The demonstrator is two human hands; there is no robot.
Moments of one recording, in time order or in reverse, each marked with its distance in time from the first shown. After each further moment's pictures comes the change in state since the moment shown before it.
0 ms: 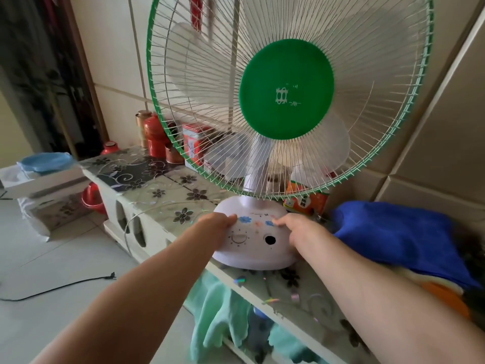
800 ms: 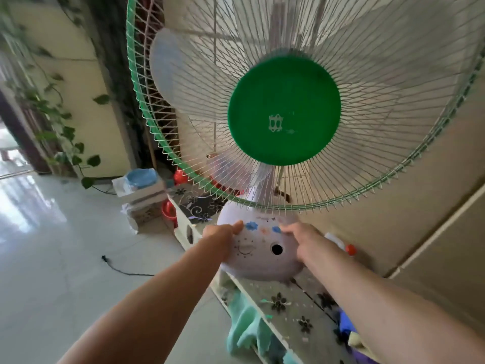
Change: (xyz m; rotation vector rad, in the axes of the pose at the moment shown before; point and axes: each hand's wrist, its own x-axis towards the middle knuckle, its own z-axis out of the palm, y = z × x) left_hand -0.204 0.136 -0.159 -0.393 0.143 -0.106; right_hand -0.232 -0.200 0.032 0.016 -0.117 0.024
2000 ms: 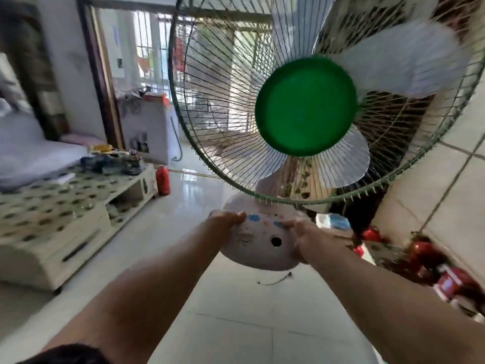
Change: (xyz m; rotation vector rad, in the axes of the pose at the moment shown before) left_hand -0.607 -0.126 -0.556 -0.370 0.646 0.211; right_hand -0.676 0.151 0.253 -0.483 -0.761 -0.139
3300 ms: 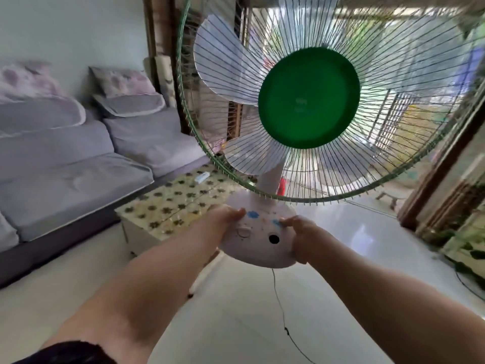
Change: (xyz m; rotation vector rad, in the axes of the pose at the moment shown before) left_hand 0.222 0.050 -0.699 -0.158 0.299 -0.080; right_hand -0.004 -0.023 0.743 -0.244 -0.393 0.124
